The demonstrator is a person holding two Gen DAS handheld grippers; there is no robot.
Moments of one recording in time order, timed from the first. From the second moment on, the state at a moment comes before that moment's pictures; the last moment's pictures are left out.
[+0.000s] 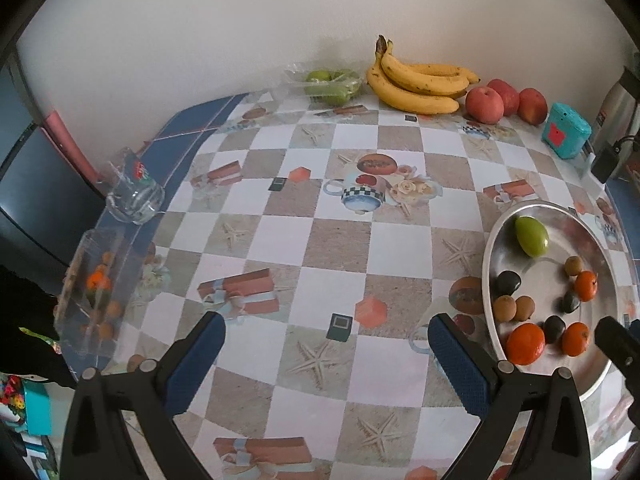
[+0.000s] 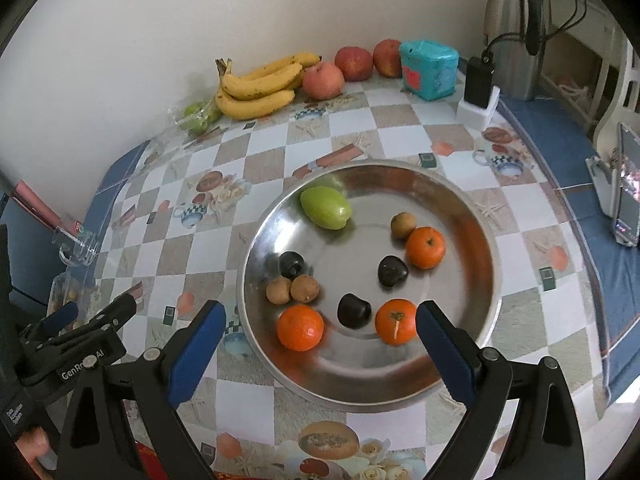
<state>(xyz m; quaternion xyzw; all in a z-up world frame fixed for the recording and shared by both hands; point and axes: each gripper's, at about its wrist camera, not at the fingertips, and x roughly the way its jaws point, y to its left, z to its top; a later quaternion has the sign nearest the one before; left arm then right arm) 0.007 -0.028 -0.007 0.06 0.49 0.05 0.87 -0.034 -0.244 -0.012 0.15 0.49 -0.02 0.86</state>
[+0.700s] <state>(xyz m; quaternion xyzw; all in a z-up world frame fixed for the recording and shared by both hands) 0.000 -0.032 -0.002 0.07 0.48 0.05 0.87 -0.041 -0.250 -0.007 0.15 0.48 -0.04 0.86</state>
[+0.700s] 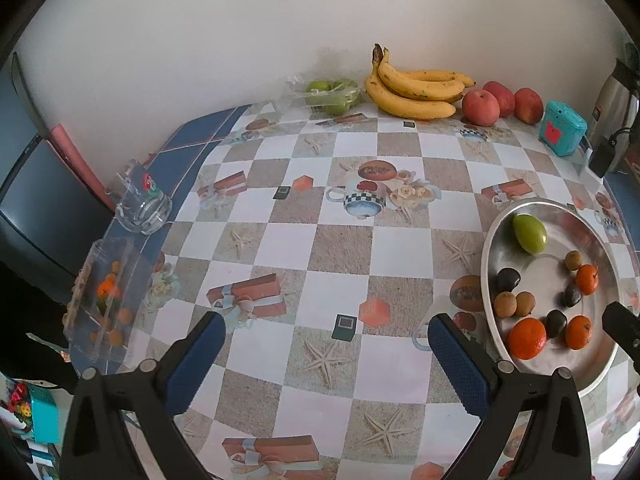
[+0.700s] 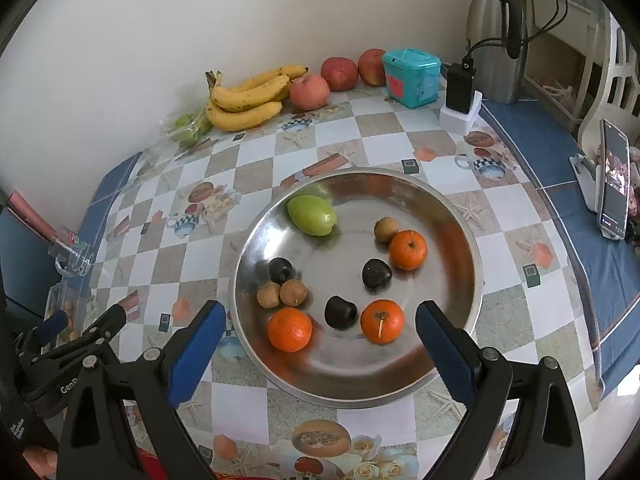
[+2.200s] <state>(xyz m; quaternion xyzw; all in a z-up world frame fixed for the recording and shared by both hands) 0.003 -0.029 -0.005 0.06 0.49 0.04 0.87 -0.035 -0.248 -0.016 0.15 0.49 -0.04 0.86</state>
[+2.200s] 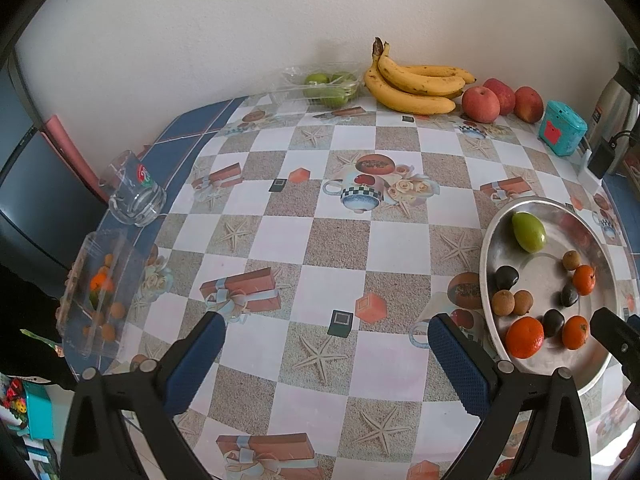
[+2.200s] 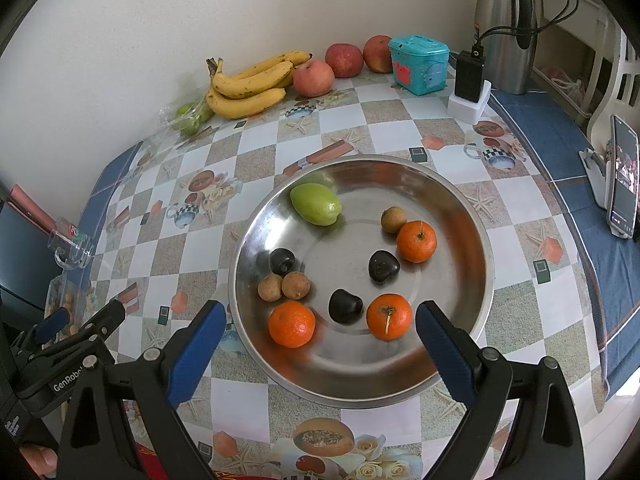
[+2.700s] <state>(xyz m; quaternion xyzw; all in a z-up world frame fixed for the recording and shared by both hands) 0.003 -0.029 -0.006 0.06 0.49 0.04 0.87 -0.032 -0.246 -0.017 0.14 0.50 -0.03 0.85</state>
